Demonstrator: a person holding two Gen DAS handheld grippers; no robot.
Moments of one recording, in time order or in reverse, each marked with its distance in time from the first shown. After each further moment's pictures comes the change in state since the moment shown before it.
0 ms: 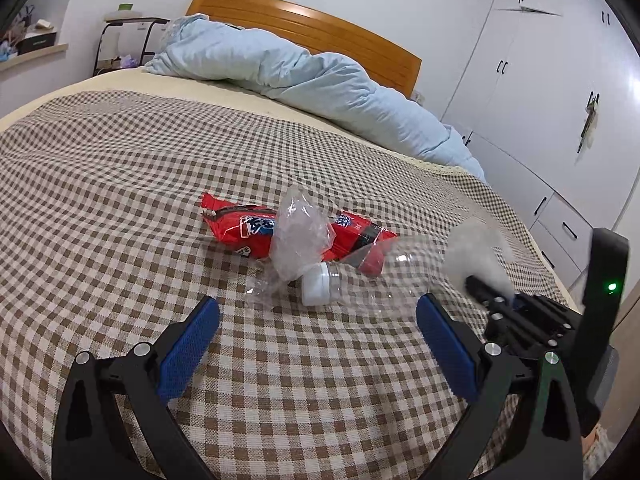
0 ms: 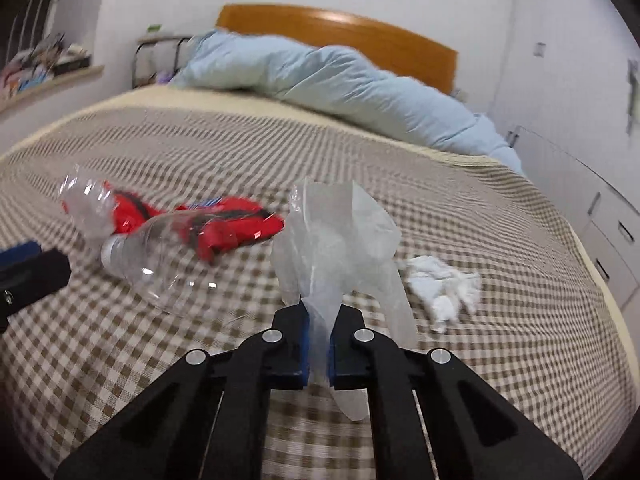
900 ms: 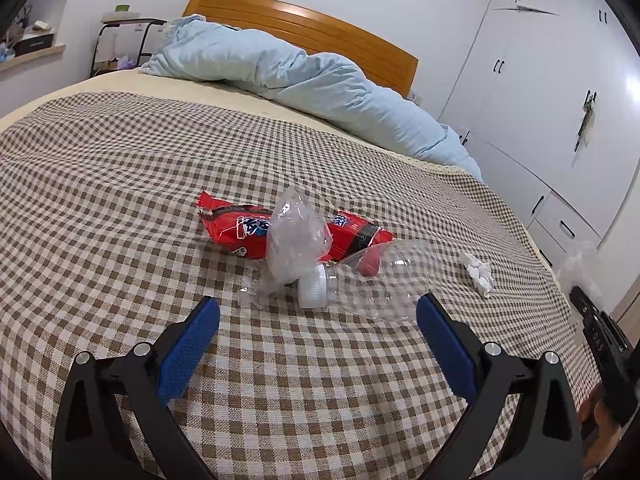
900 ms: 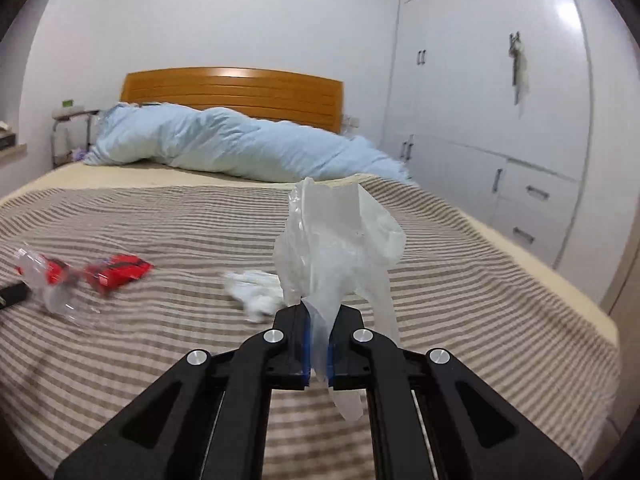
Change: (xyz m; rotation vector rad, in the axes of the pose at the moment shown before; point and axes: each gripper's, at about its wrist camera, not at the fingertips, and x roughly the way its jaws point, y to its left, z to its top) left arm -0.002 -0.003 0.000 0.013 -0.001 -0.011; right arm -0.080 -0.100 -0.036 0.198 -0.177 -0.287
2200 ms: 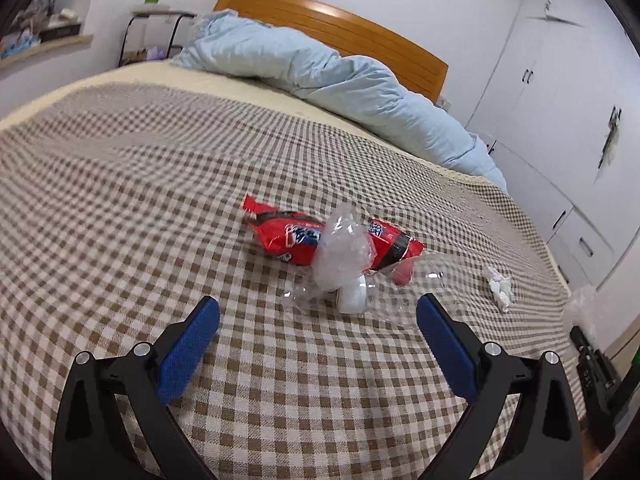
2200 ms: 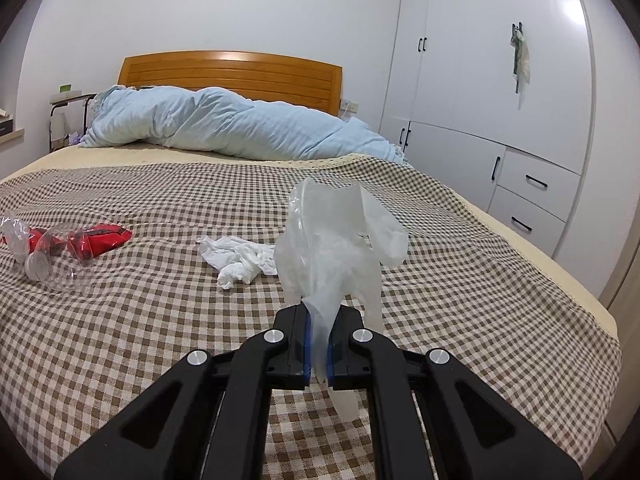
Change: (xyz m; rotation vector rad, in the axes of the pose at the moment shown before) left arm -0.020 0.011 0.002 -0.048 -0.002 0.097; right arm 0.013 -0.011 -0.021 -0.015 0.054 0.017
